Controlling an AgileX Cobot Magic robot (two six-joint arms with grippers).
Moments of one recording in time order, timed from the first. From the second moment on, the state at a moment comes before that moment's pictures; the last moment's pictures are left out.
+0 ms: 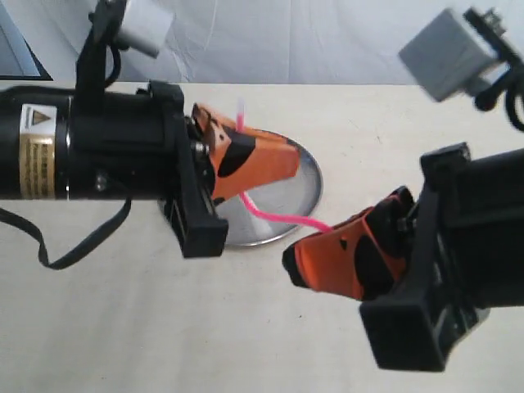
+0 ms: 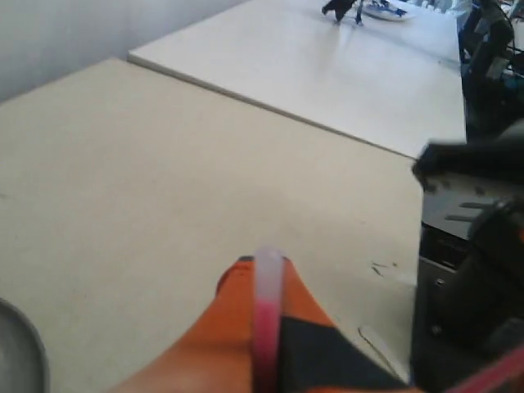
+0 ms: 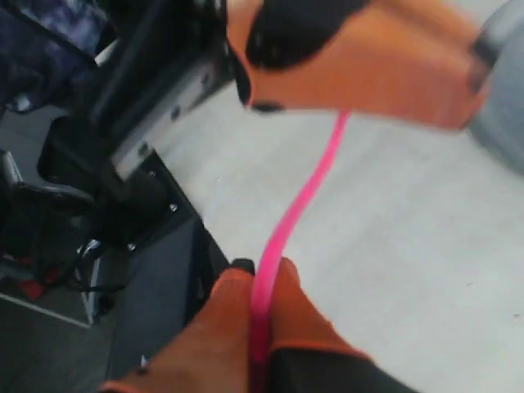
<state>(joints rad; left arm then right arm) -0.71 1.21 -0.75 1.53 -0.61 -1.56 0.76 0.90 -0.81 0.57 0.70 -0.13</state>
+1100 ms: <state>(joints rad) -0.71 1.23 -0.69 1.62 -0.70 -1.69 0.76 0.93 -0.84 0.55 0.68 -0.17</state>
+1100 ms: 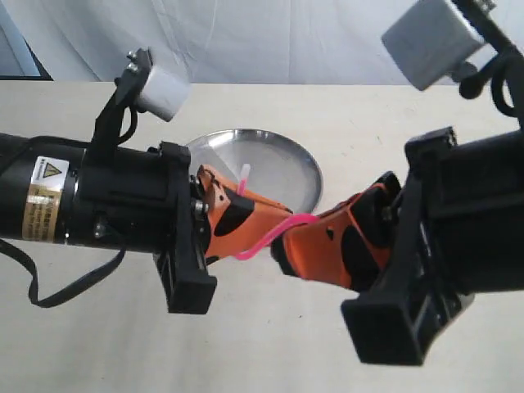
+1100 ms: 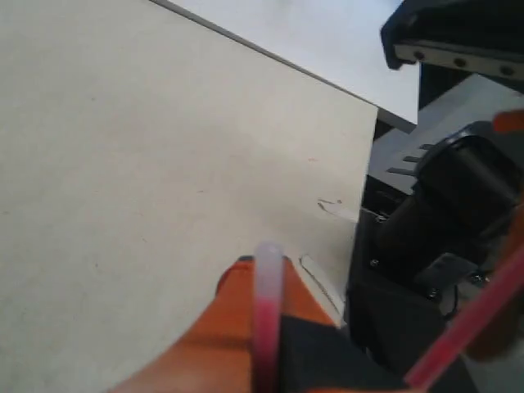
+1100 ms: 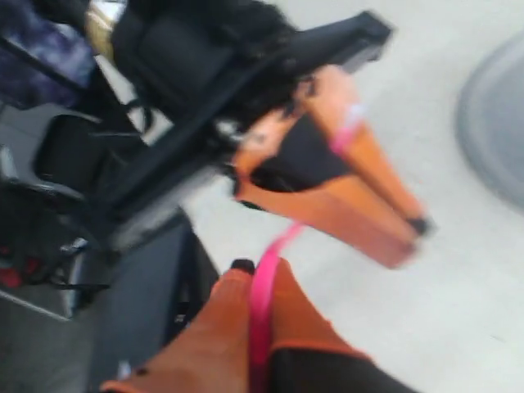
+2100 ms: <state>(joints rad) -0.71 1.19 -0.74 1.44 -0.69 -1.43 0.76 1.04 -0.77 0.22 0.70 0.12</state>
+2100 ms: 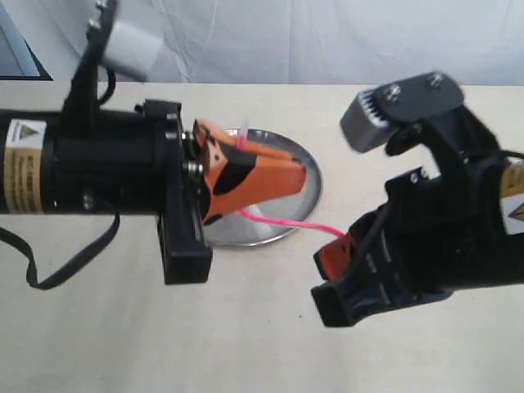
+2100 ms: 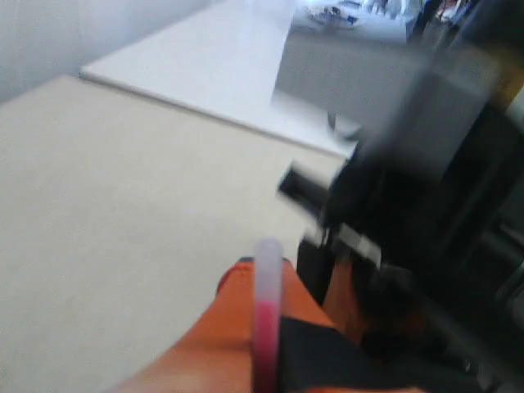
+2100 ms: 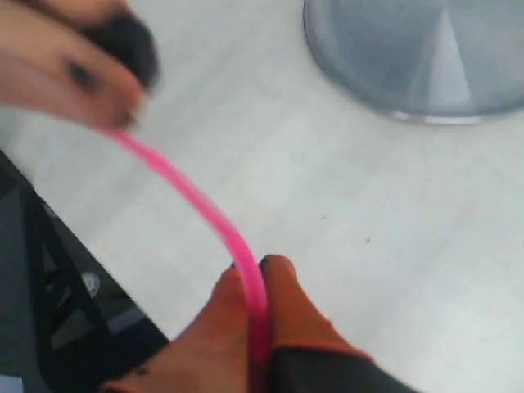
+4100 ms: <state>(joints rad) -0.71 1.05 -0.88 1.75 -0.15 -1.56 0.65 1.33 -0.76 0.23 0.32 0.02</state>
